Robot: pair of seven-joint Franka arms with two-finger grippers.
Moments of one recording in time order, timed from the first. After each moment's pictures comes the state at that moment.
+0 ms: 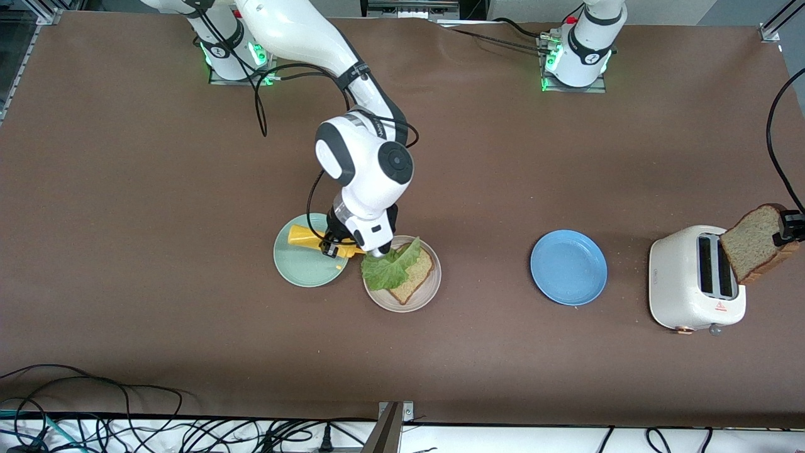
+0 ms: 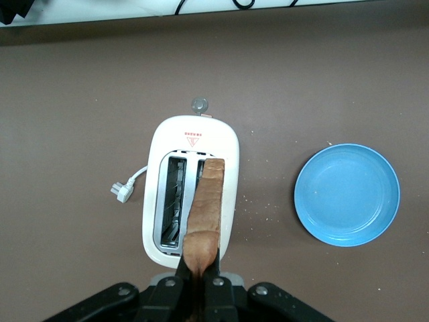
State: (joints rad) left arm 0.44 0.34 -0.28 -1.36 0.11 1.75 0.21; right arm 0.93 0.85 -0.42 -1.14 -0.14 1.78 -0.65
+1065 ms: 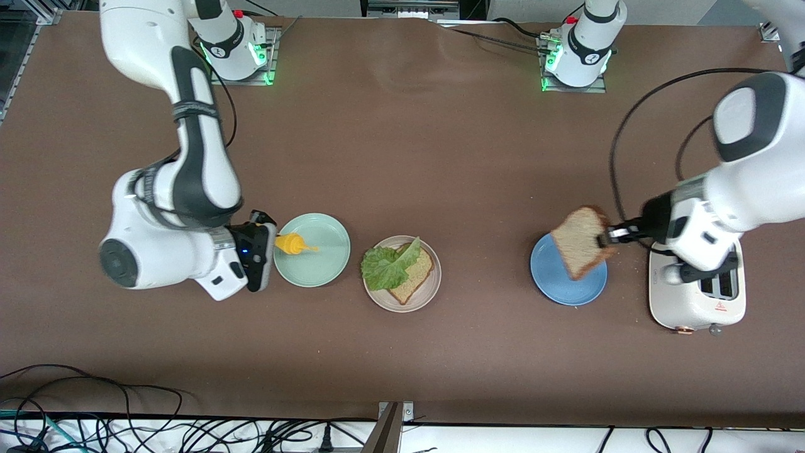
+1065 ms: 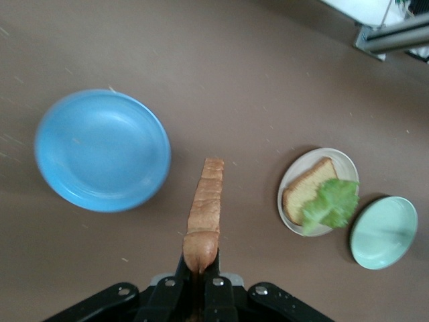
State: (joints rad) left arm 0.05 0.42 -0.29 -1.37 -0.24 1.77 -0.49; right arm 0.45 0.78 -0.43 -1.14 0.71 1.44 -1.32
